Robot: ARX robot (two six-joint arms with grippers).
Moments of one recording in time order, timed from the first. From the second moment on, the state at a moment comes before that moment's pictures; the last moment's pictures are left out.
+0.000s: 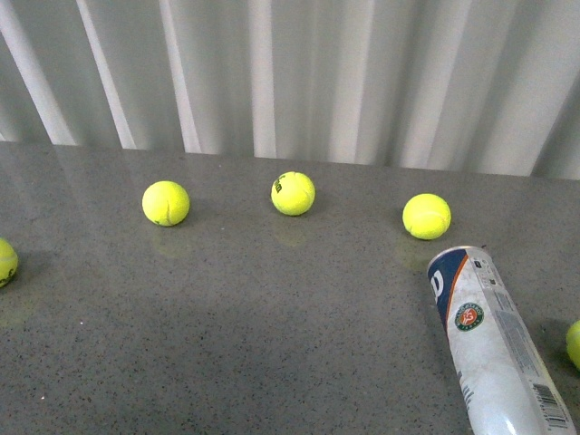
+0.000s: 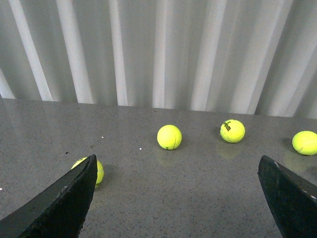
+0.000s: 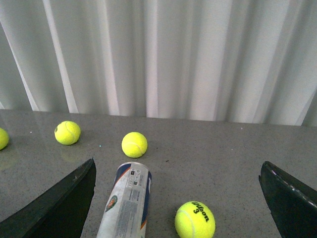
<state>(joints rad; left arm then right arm) 0.00 0.00 0.02 0.00 0.00 0.00 0.00 0.00 0.00 0.00 0.00 -0.01</state>
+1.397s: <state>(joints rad) 0.00 0.00 0.02 0.00 0.00 0.00 0.14 1.85 0.89 -0.23 -0.06 0.21</state>
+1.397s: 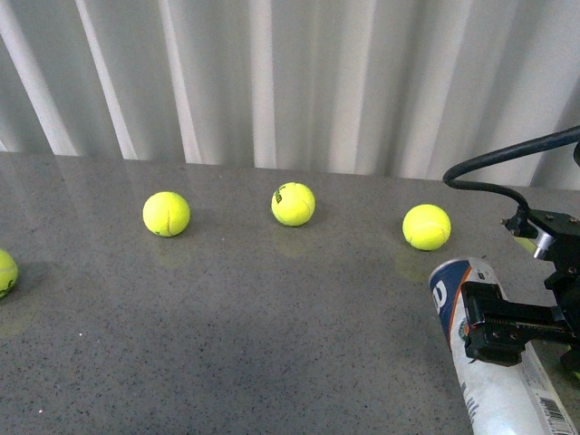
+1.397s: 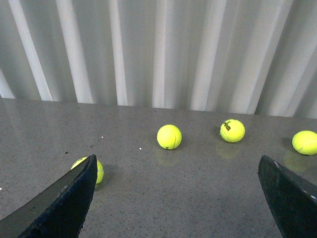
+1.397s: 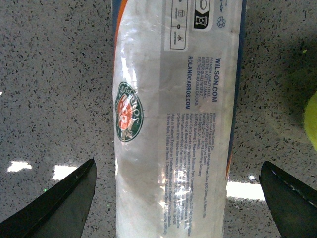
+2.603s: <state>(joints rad) 0.00 0.00 0.02 0.00 0.00 0.00 0.14 1.96 0.91 -0.09 -0.02 0.15</state>
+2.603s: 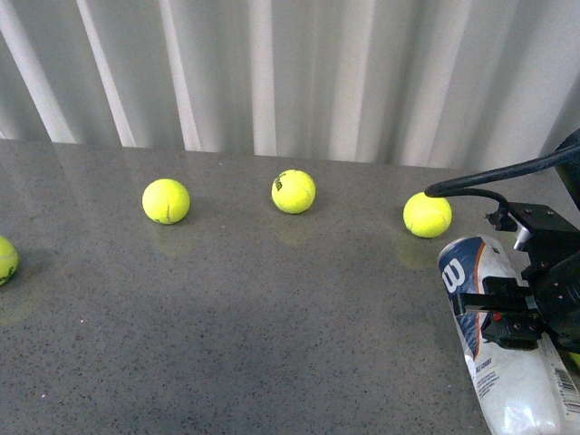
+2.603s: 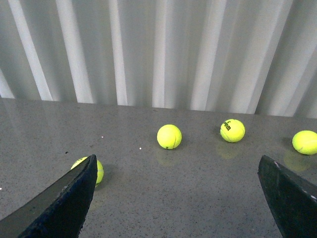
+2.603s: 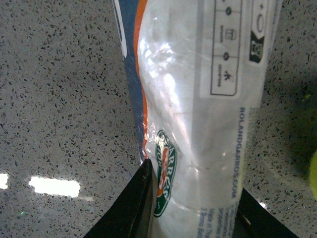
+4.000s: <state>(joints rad) 0.00 0.00 0.02 0.00 0.00 0.00 0.40 2.00 0.82 0.62 -0.10 -1.36</state>
